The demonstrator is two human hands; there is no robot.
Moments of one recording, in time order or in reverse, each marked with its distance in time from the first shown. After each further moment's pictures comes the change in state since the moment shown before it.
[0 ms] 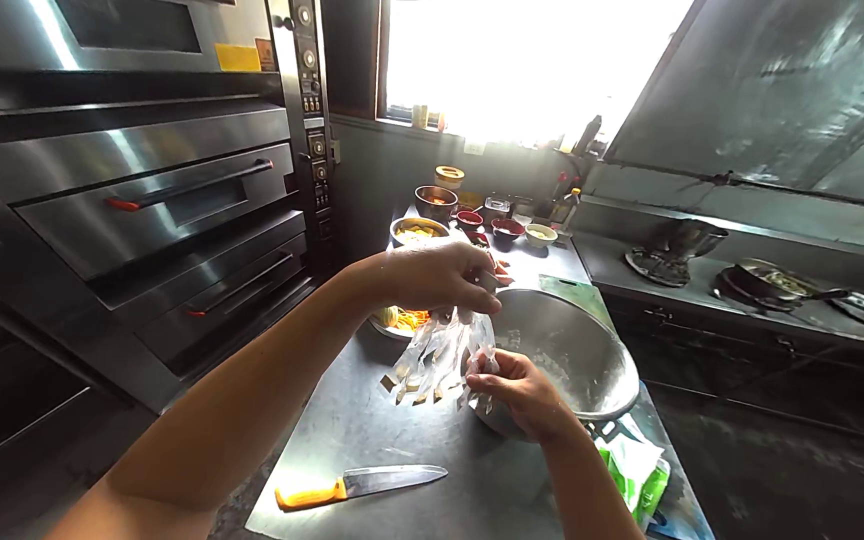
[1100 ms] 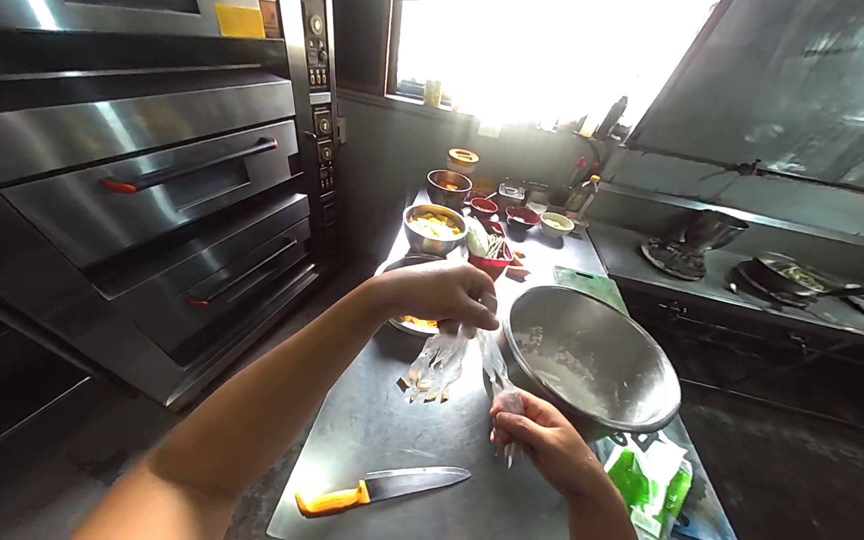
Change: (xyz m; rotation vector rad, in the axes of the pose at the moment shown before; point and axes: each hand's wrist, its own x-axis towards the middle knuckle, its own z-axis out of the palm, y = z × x) left_hand -0.001 -0.097 -0.016 -0.155 -0.127 -0.007; right_hand -0.014 0.051 0.028 0.086 0.078 0.175
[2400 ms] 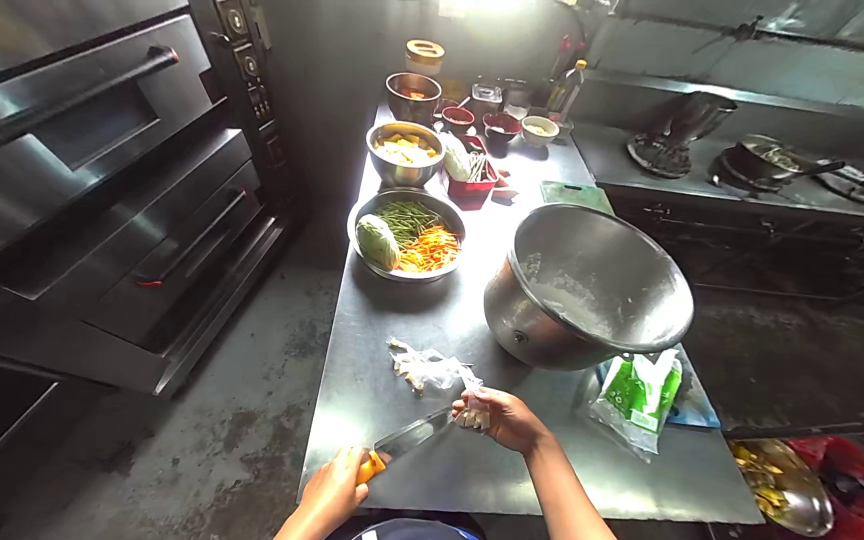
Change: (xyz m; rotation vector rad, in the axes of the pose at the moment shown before) left_hand -0.193 -0.257 0.272 0.228 -0.046 -0.825; right_hand 0.004 0.185 0.000 0.646 0.224 0.563
